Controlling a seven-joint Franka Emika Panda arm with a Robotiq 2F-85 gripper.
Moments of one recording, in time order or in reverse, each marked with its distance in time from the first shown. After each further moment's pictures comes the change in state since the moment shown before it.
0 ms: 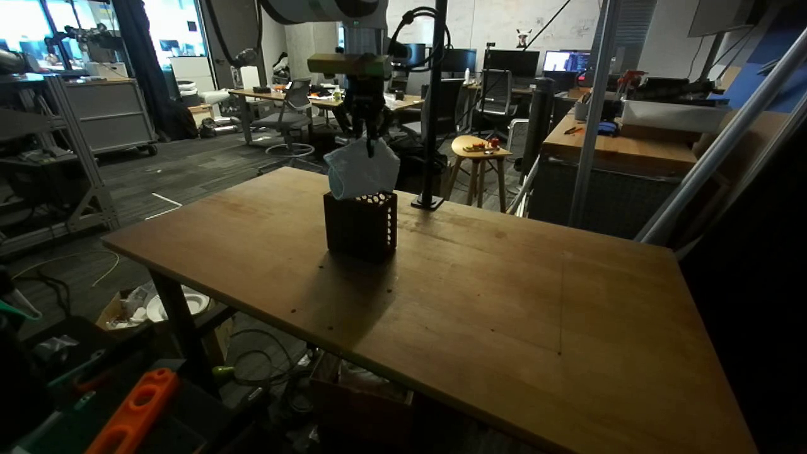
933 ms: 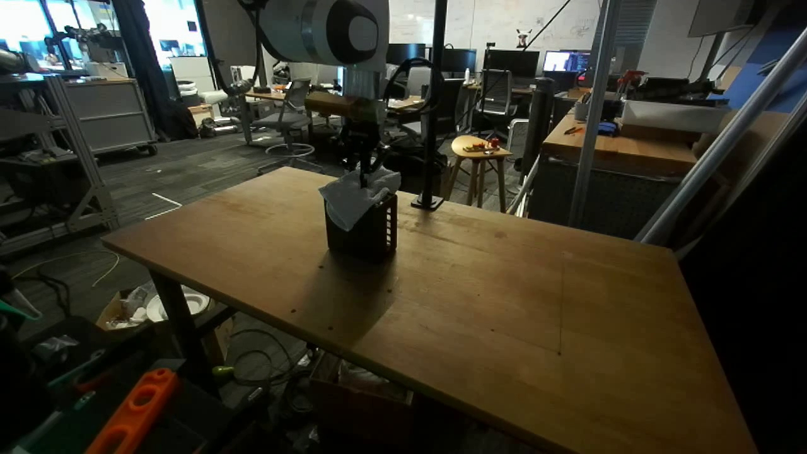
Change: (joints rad) arm -0.017 0.026 0.002 -0.133 0.067 0.140 -0.013
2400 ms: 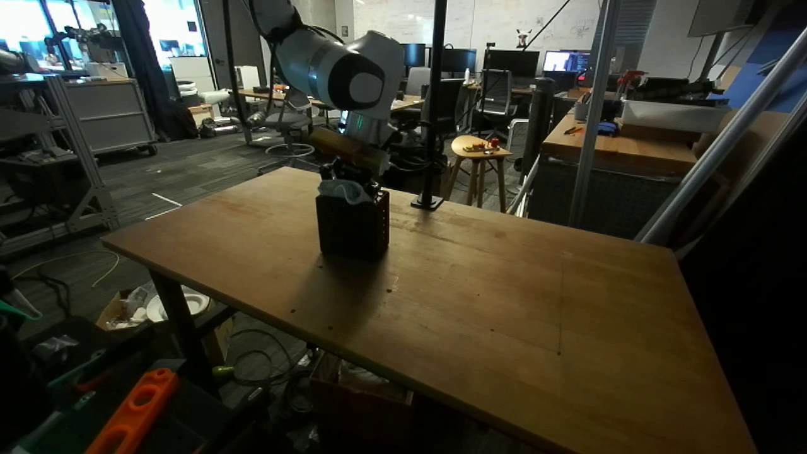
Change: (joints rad) arm -0.074 0.118 0.066 -0.012 0.218 0.032 -0.273
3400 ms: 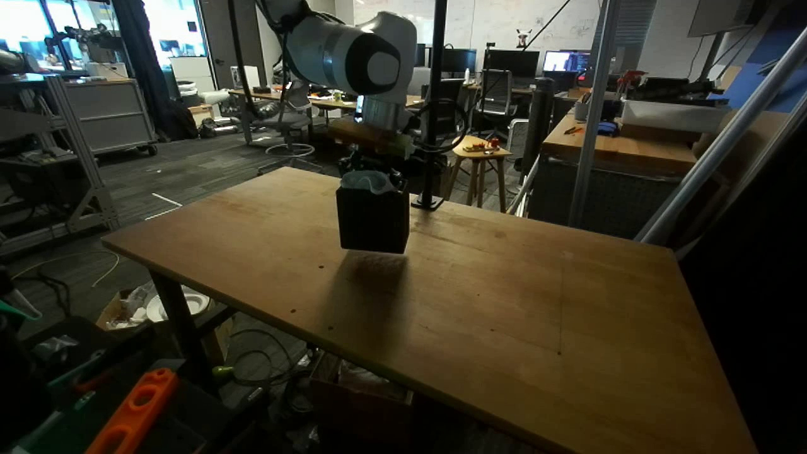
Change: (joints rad) arm -0.018 -0.044 -0.040 0.018 -0.123 -0.033 -0.011
